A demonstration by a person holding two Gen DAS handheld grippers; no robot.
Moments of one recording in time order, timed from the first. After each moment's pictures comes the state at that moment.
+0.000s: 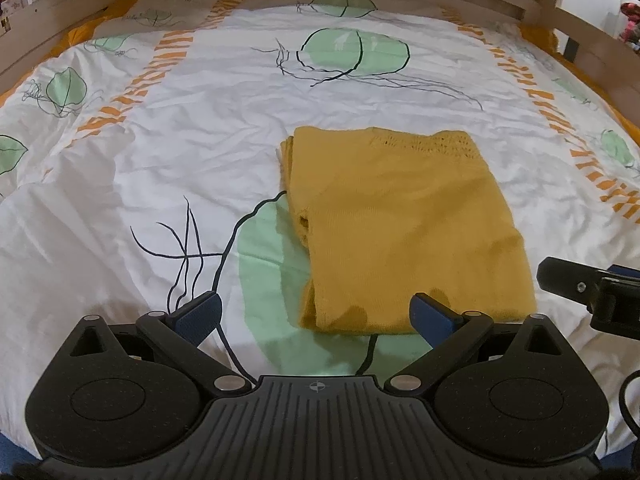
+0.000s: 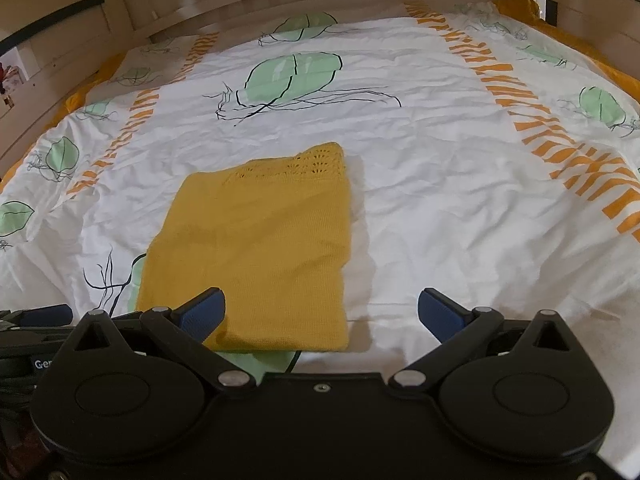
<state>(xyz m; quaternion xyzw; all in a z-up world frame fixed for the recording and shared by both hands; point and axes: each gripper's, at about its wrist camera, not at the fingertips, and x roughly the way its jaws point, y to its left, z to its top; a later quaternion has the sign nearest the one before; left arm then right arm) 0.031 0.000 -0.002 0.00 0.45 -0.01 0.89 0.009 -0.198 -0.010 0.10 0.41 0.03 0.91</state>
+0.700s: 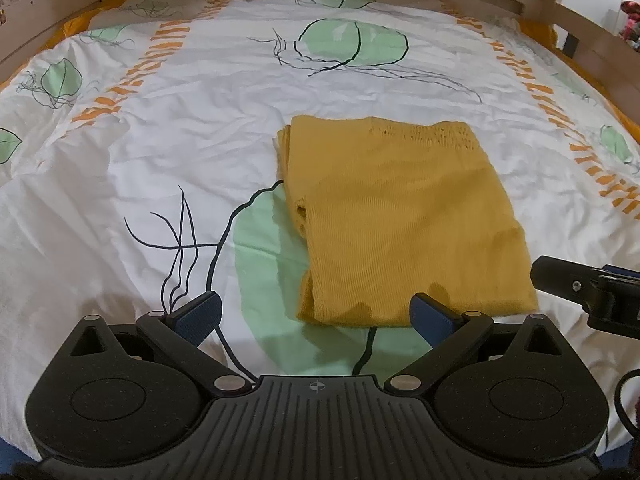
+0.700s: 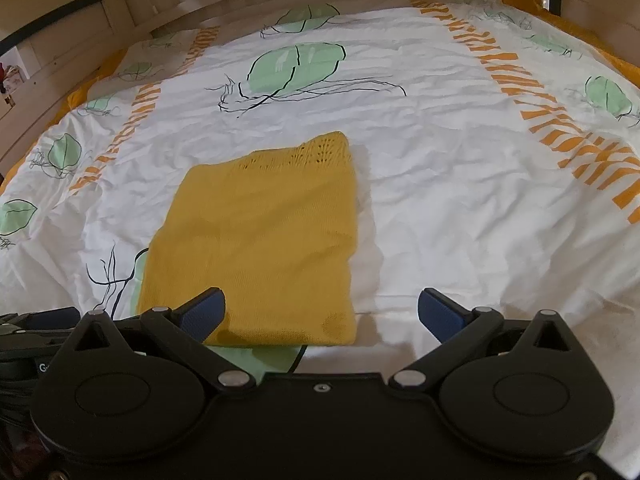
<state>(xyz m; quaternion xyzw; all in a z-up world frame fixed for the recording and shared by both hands) 0.033 0.000 -0.008 0.00 0.47 -0.02 0.89 0.011 -0.194 -0.015 0.11 0.42 0.03 0.90</state>
